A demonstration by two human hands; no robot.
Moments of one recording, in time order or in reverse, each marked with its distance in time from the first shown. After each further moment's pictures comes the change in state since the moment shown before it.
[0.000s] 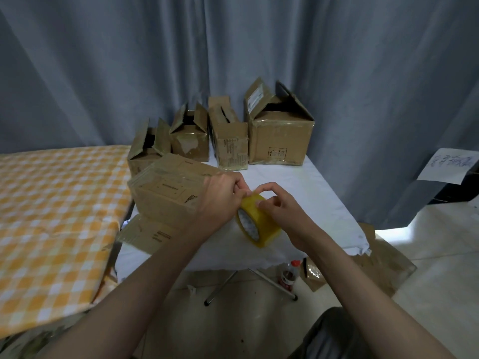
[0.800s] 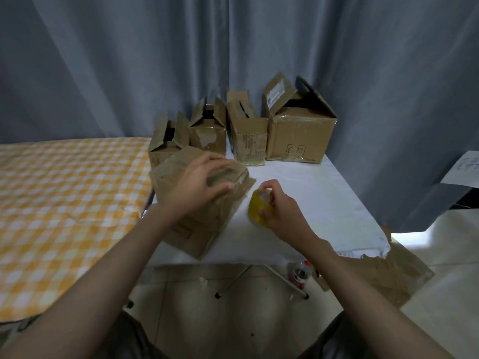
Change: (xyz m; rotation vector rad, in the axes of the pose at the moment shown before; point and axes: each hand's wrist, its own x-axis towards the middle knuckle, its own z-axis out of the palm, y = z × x) left_hand -0.006 -0.084 -0.053 0.080 -0.031 0.111; right_hand 0.008 0.017 0.035 -0.458 0.044 -0.397
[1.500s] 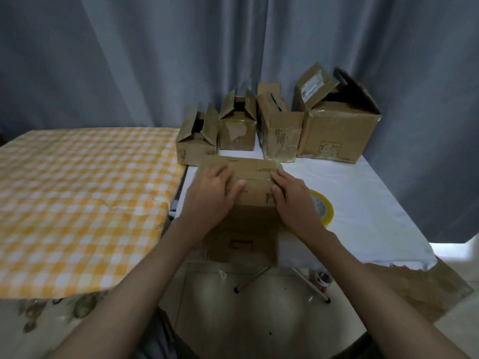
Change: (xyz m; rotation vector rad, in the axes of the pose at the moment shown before) left_hand -0.039 -0.025 0.011 0.346 0.094 -0.217; right_hand 0.035 -0.038 0.039 -0.225 0.022 0.094
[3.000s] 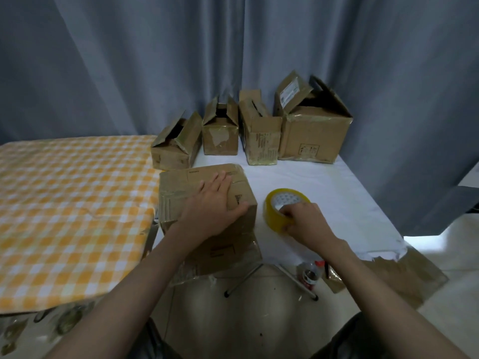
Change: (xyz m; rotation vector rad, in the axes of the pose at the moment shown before) left_hand -0.005 0.023 0.011 0.013 -0.299 0.052; right_hand -0.033 0.054 -0.035 -0.395 -0.235 0.024
